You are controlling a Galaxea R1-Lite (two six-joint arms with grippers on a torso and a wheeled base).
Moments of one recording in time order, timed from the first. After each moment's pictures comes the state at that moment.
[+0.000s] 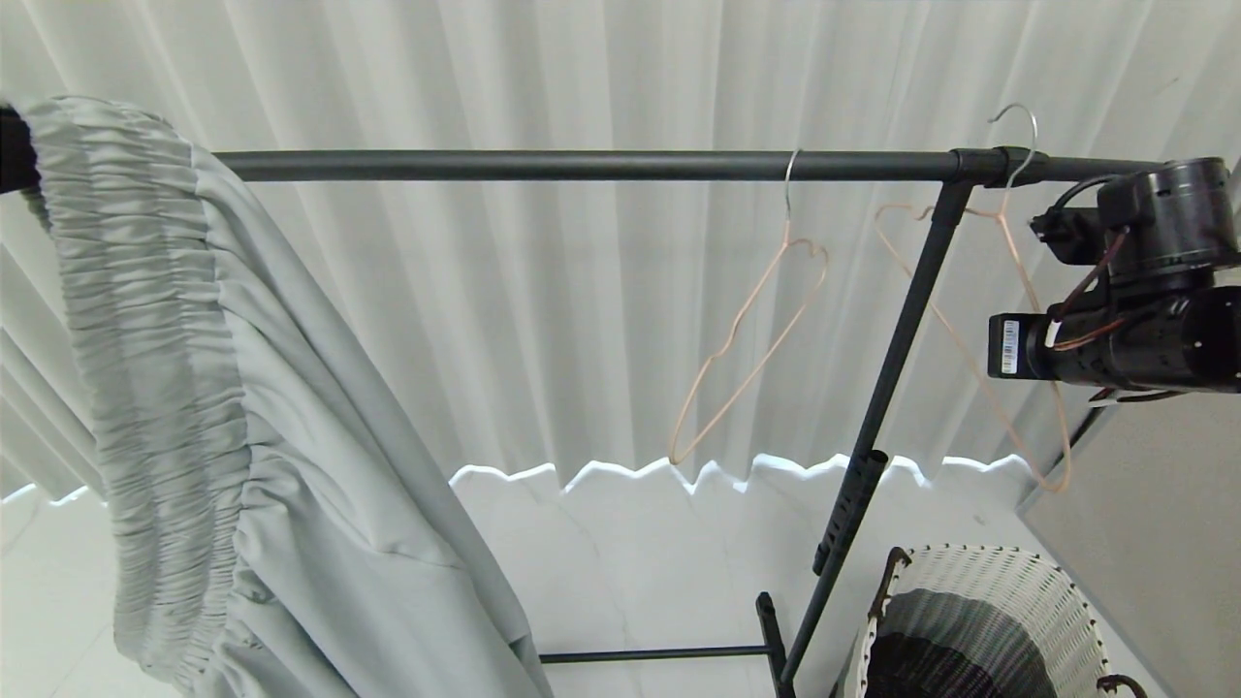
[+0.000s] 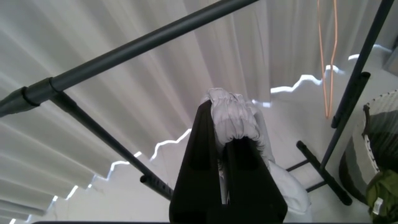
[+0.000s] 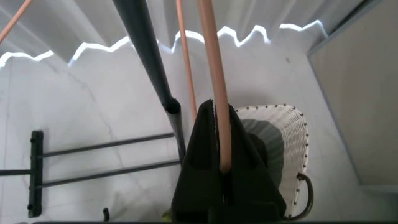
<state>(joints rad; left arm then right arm) -0.85 1.11 -1.41 0.46 0.55 0.26 0.33 1.61 -1.22 0.13 -0.33 0.24</state>
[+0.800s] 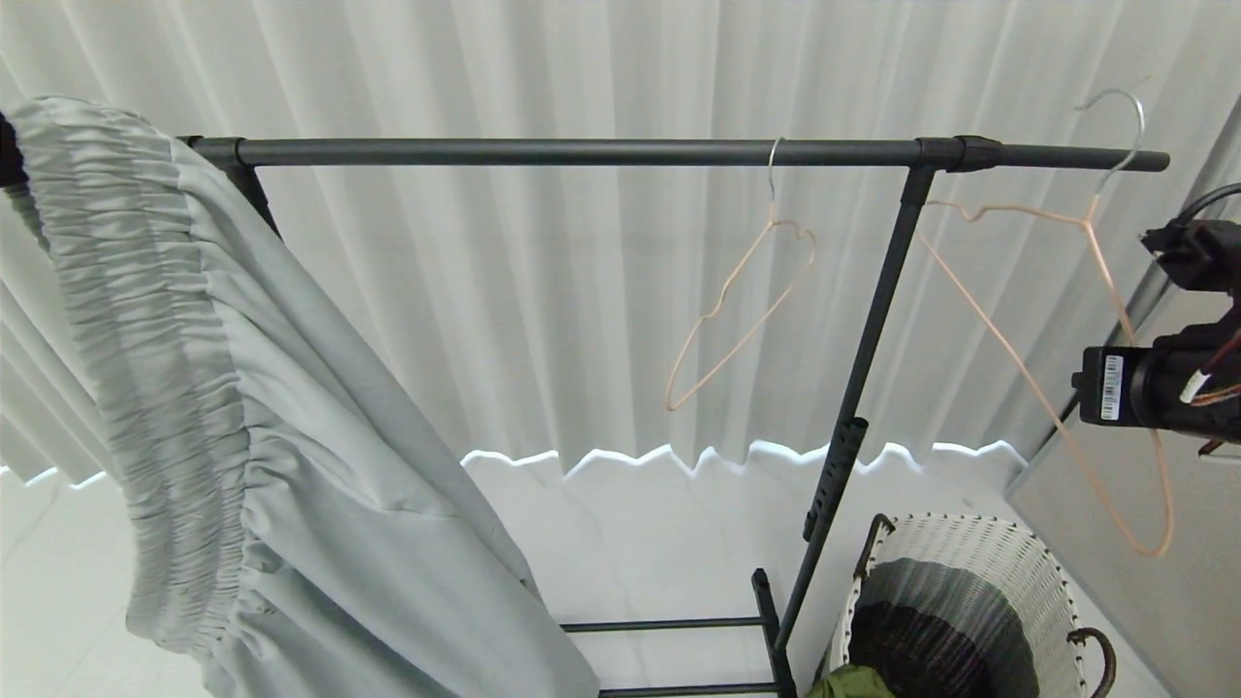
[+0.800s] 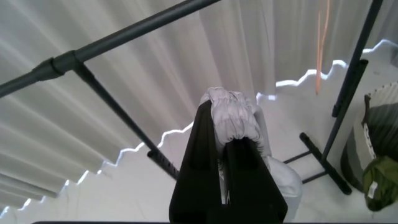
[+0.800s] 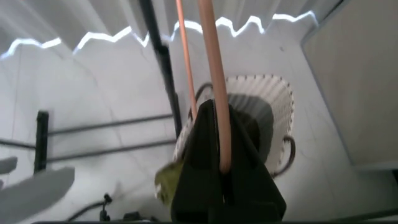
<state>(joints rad) -0.80 1.10 -1.41 0.46 0.56 0.28 0.34 1.37 -1.01 0.13 -0.33 0.24</state>
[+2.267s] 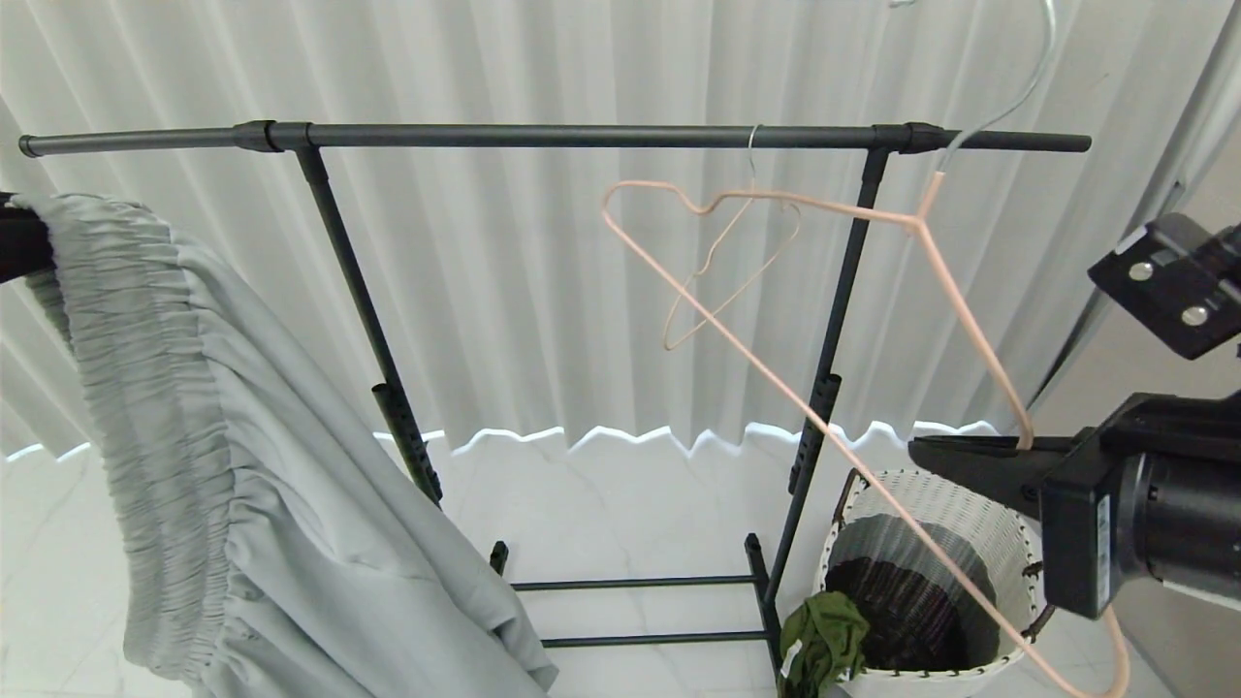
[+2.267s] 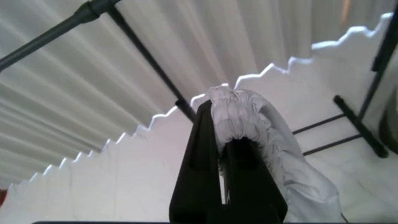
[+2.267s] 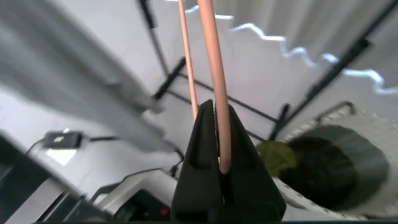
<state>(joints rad) -0.65 1.09 -1.30 0.46 0.55 0.34 1.05 1.25 -0.98 0.12 -0.32 0.23</state>
